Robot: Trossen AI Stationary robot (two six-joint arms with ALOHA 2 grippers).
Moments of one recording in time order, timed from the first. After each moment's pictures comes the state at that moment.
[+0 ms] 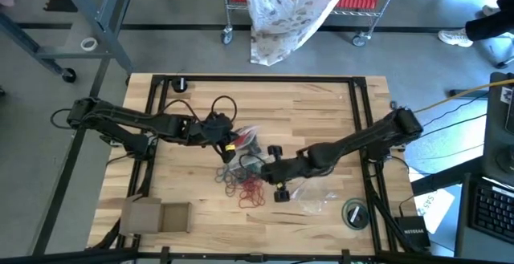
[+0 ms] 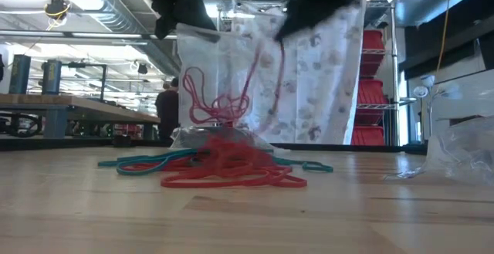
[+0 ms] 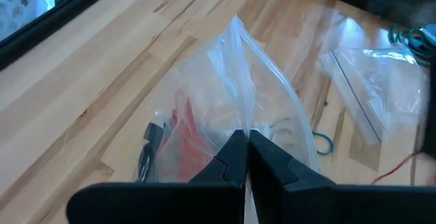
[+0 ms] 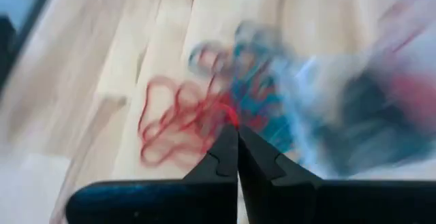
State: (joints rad) left arm -0.11 1.34 0.99 -0.35 -0.38 -0.47; right arm 0.33 1.68 1.26 -0.42 0.17 0.10
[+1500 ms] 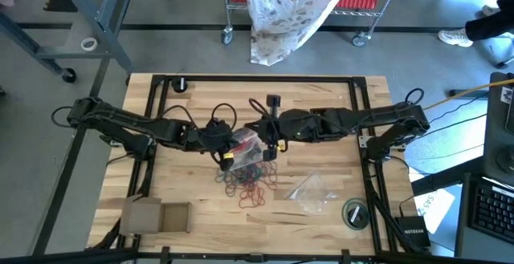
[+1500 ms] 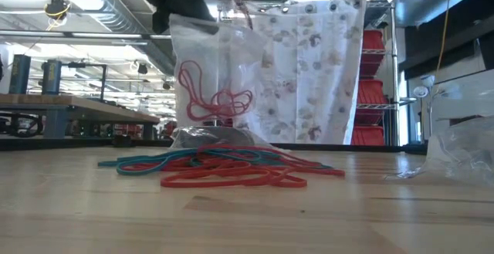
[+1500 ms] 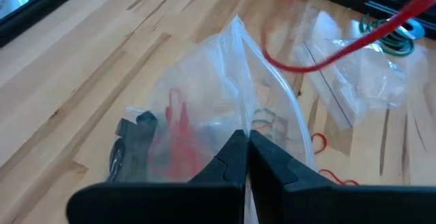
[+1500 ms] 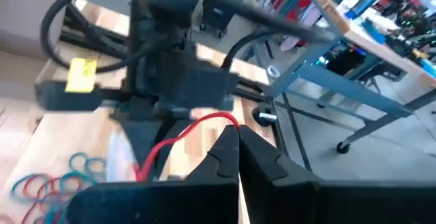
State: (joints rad) left arm -0.17 1.34 0.99 -0.34 -0.38 -0.48; right arm 0.16 1.61 1.60 -0.42 0.39 -0.33
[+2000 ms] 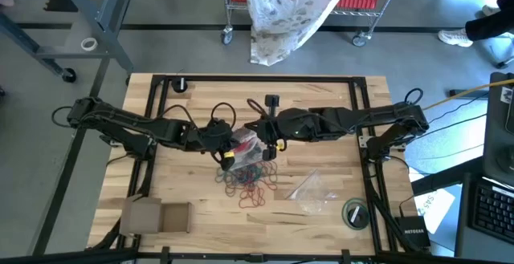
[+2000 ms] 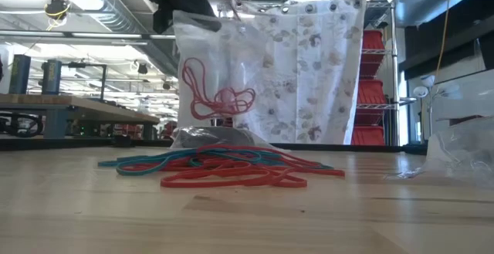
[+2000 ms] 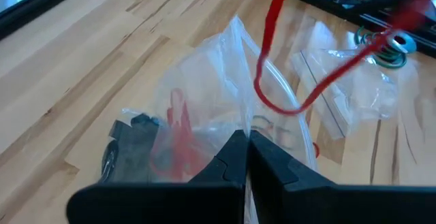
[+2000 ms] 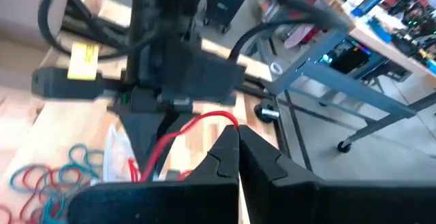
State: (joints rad) left arm -0.17 1.34 0.99 -0.32 -0.38 -0.52; right arm 0.16 1.62 1.60 -0.46 0.37 -0.34
